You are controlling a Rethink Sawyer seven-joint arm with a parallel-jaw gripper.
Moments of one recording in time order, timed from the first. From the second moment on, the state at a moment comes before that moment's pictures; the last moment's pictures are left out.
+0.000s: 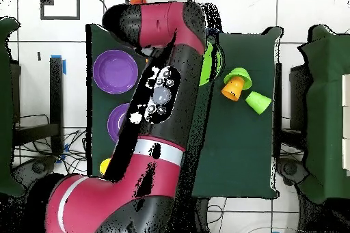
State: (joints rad) arm 0.06 -0.17 -0.53 0.65 0.09 1.10 2.35
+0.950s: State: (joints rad) arm 0.04 -0.19 -0.47 0.73 0.12 0.88 2.35
